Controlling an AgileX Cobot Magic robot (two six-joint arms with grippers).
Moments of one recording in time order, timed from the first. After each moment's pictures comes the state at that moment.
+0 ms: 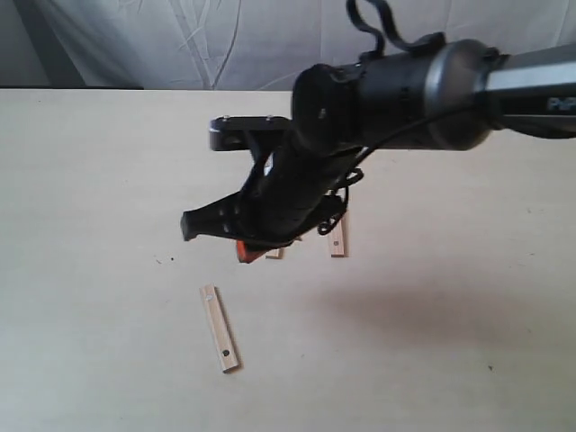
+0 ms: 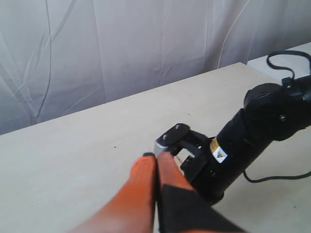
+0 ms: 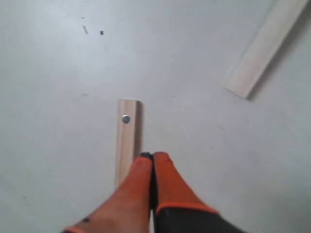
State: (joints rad) left arm -0.62 0.61 -0.88 0.23 0.65 -0.29; right arm 0.79 1.90 -1.30 0.32 0.68 0.16
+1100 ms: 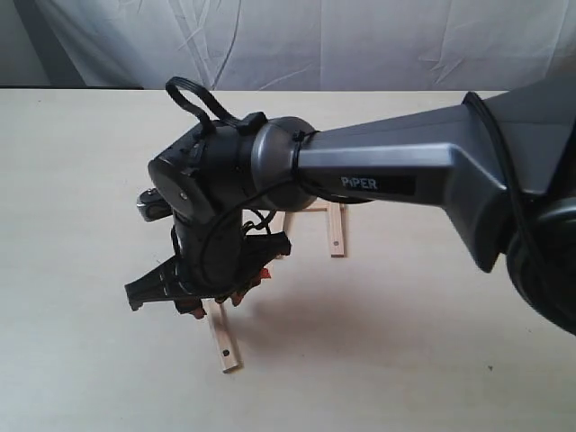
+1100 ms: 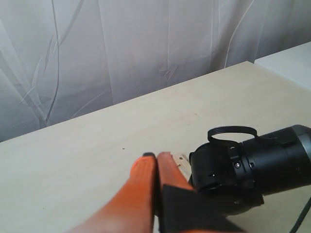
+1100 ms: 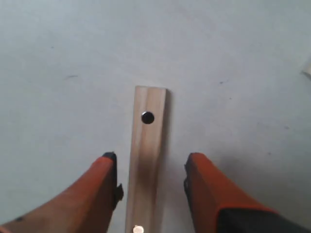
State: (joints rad) left arm -0.62 0.61 -0.88 0.26 0.66 -0.29; right arm 0.99 2.18 -1.60 -0.01 0.92 0.52
